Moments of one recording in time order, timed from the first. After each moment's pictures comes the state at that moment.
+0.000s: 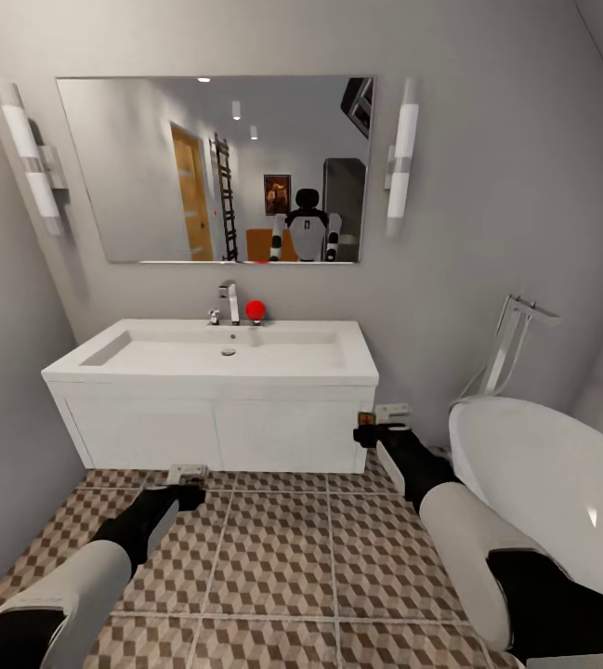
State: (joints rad) left arm -0.80 0.05 -0.01 -0.36 0.00 0.30 0.10; right arm -0.97 0.12 -0.02 -0.41 0.10 0.33 -0.13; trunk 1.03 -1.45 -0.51
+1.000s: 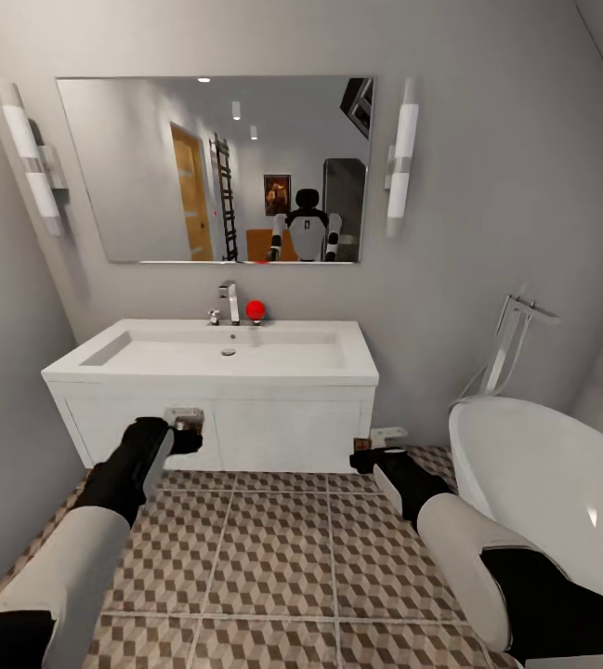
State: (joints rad) left arm -0.83 0.04 0.03 -0.85 0.00 0.82 0.10; right arm -0.97 0.12 -0.02 -0.24 0.10 0.27 -0.12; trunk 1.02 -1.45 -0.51
